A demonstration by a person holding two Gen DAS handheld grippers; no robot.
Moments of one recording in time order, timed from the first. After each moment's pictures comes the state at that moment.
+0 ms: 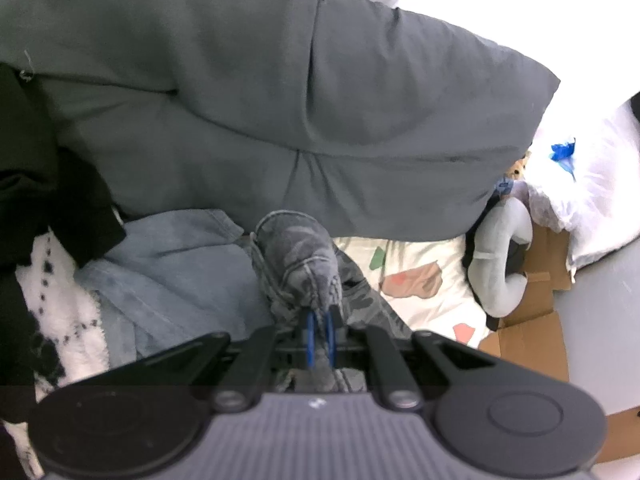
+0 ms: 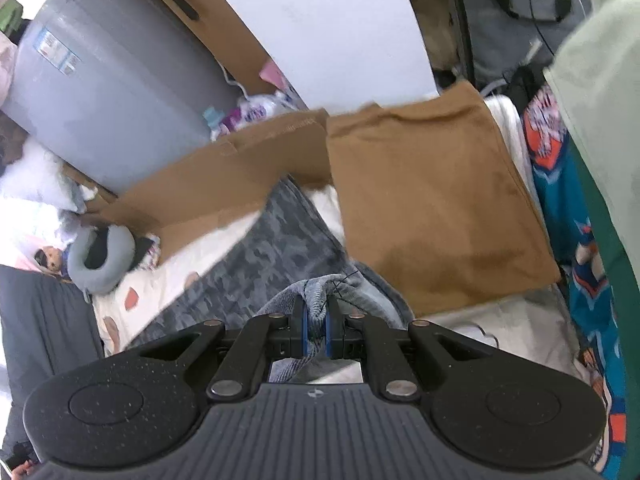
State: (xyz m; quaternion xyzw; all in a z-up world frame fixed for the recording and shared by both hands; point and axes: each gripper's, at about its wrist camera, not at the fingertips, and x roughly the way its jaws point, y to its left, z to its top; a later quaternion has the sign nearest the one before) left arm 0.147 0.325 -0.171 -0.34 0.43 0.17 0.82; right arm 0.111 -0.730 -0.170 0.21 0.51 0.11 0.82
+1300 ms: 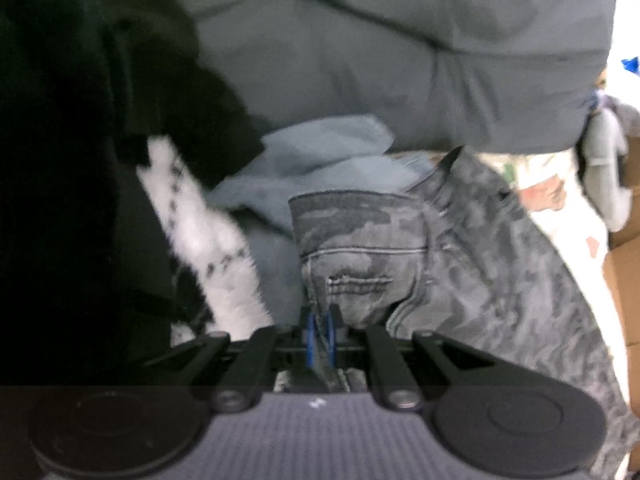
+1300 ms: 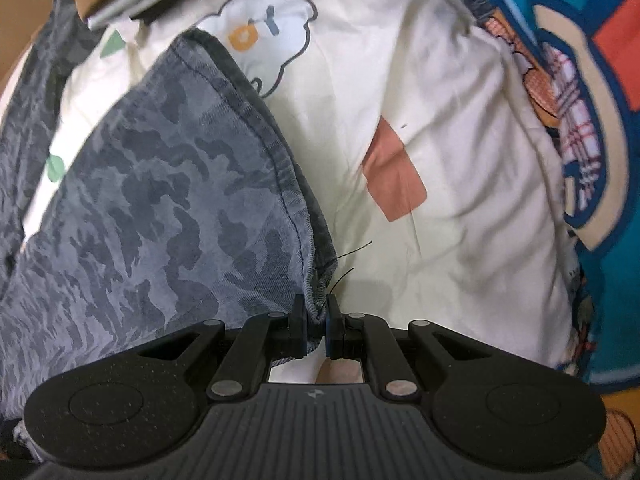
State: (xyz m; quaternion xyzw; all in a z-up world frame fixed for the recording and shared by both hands) left arm 0.058 0.356 -0.302 -0.24 0.51 0.23 0.80; right arm -0.058 -0.781 -0.434 0.17 0.74 -0.02 0.65
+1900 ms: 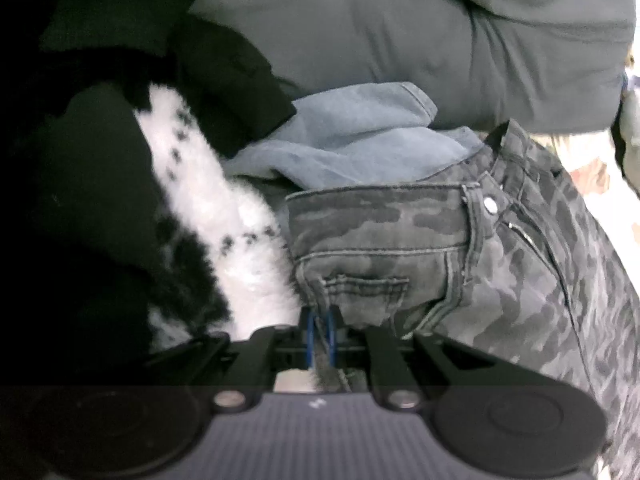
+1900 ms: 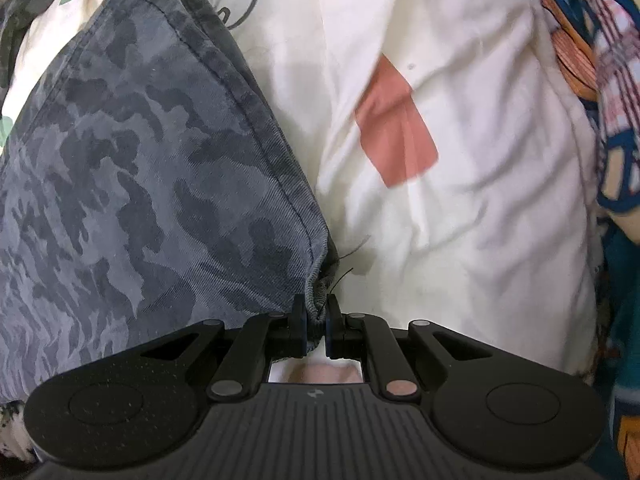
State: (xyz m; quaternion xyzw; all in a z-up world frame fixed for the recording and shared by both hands) left arm 0.054 0.364 -0.342 -0.20 0.52 0.24 0.80; right arm -0.077 -0.764 -0.475 0.13 0.77 -0.04 0.62
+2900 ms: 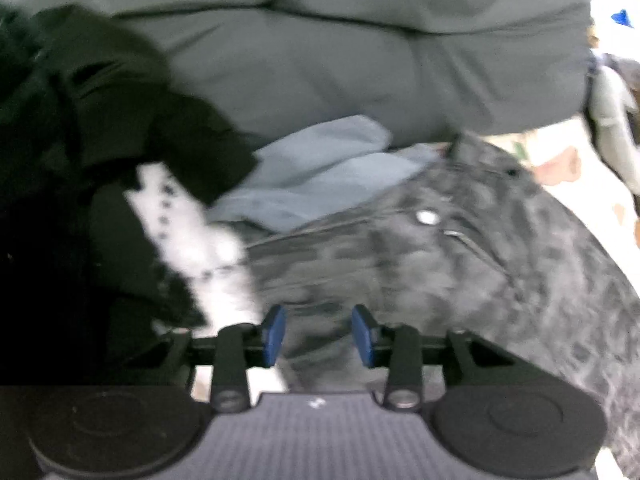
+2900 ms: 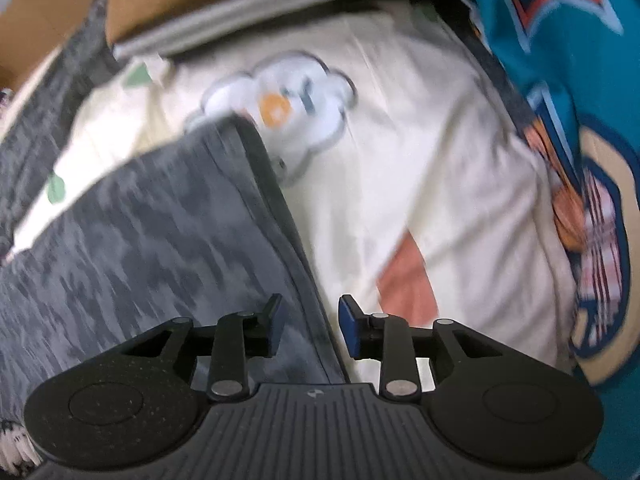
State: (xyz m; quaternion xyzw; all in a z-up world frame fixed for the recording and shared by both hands) left arm 0.064 0.308 -0.288 -0.14 0.50 0.22 0.82; right arm -0.013 -0.761 -0.422 0.11 0.66 0.01 0.75
